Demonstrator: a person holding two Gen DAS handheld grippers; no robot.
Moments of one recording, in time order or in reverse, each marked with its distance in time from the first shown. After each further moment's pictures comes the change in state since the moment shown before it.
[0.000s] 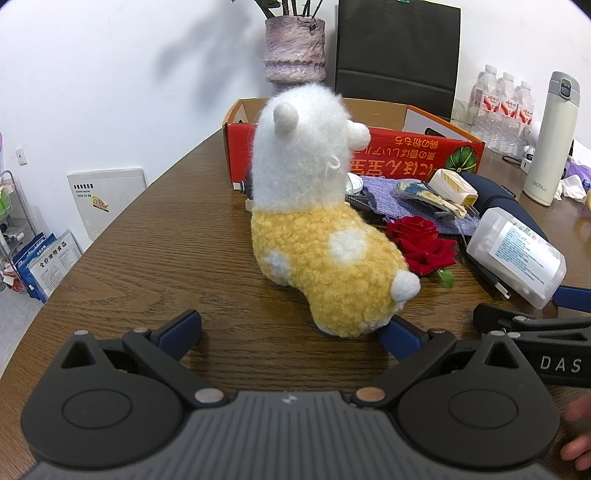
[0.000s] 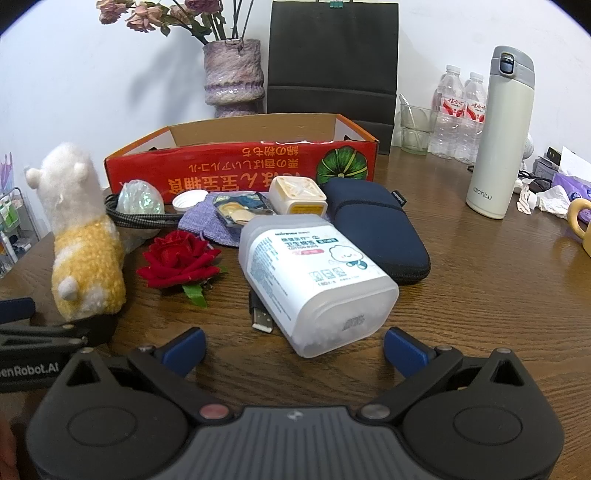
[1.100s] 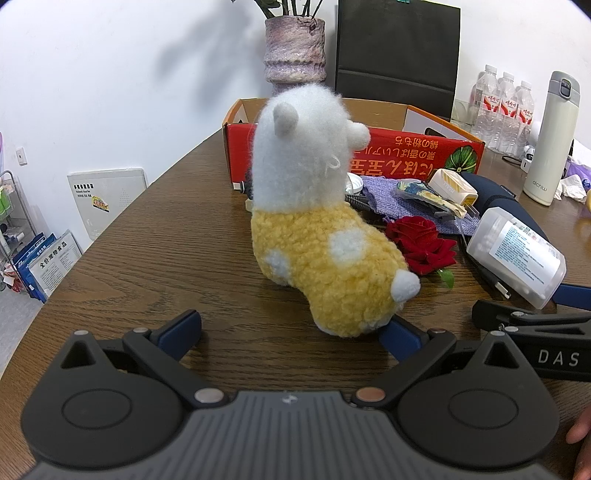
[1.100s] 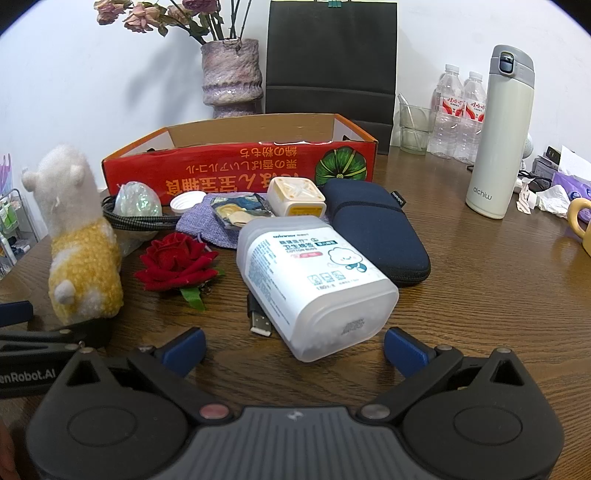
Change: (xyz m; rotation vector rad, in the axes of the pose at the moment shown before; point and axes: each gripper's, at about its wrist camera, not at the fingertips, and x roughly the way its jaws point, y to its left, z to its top) left arm 0.000 0.000 0.000 0.001 0.001 -0.002; right arm 0.002 0.001 0.002 0.008 -0.002 -0.009
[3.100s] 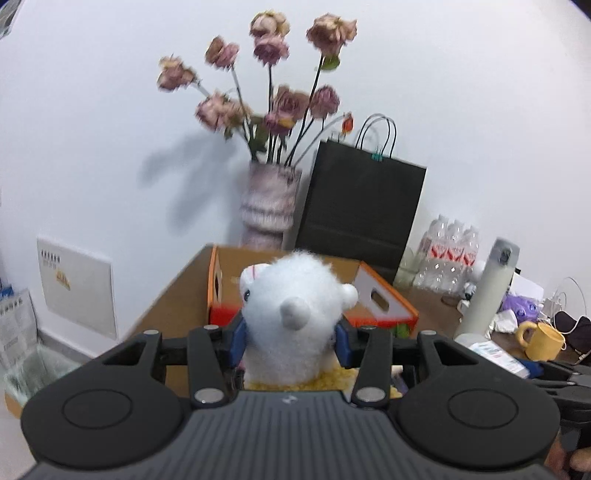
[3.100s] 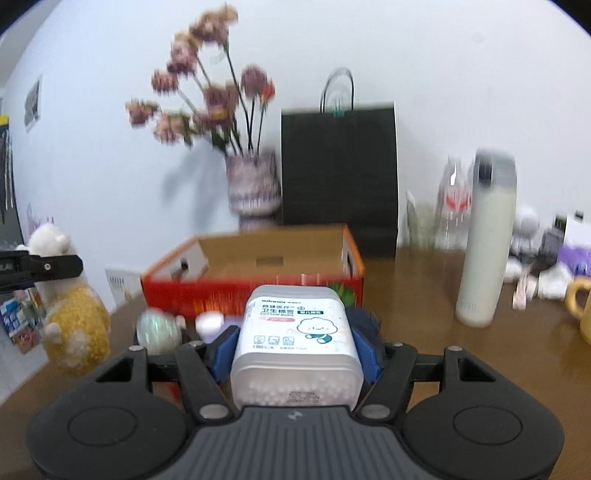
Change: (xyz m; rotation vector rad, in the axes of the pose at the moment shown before) left arm -0.086 0.045 0.091 -0.108 -0.346 -0.201; right arm -0.075 -0.052 0.049 -0.006 -0.284 0.136
